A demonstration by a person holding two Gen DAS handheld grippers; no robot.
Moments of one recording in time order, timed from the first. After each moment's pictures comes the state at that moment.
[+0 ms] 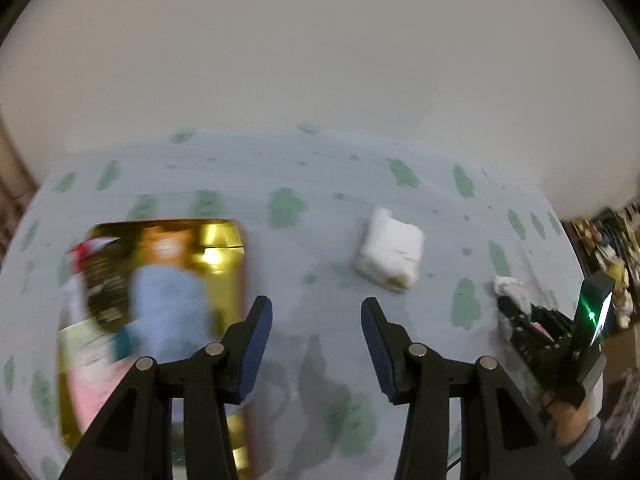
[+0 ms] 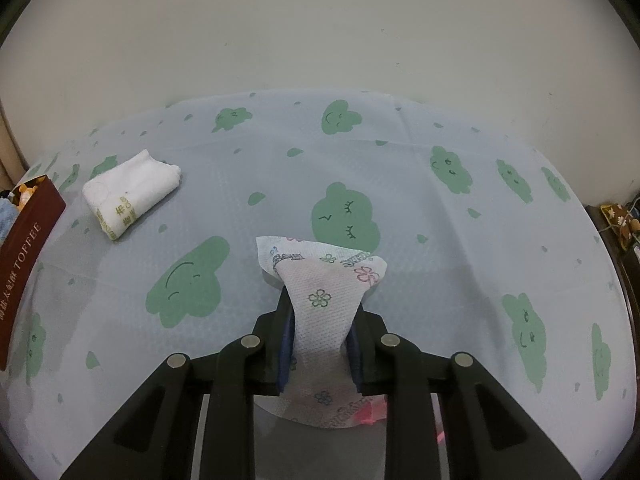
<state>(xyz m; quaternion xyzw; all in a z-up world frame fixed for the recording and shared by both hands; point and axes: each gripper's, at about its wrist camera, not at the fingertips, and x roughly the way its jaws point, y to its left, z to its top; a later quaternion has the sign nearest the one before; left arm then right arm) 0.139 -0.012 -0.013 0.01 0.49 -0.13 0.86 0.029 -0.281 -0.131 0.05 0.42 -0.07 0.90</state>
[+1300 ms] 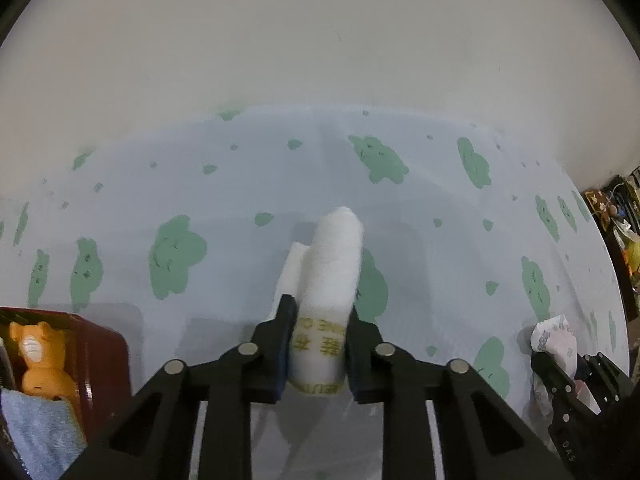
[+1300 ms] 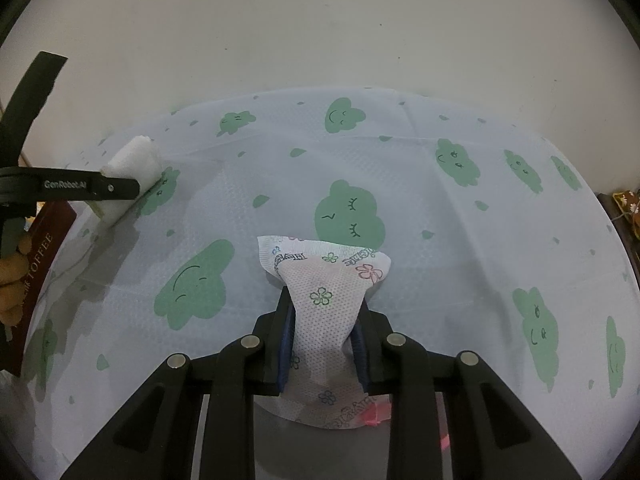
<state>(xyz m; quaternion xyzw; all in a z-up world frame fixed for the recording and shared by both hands) 0.226 -0.092 -0.089 0.06 0.50 -0.16 0.85 0.029 -0.289 -0.132 0.07 0.42 -0.05 0.90</state>
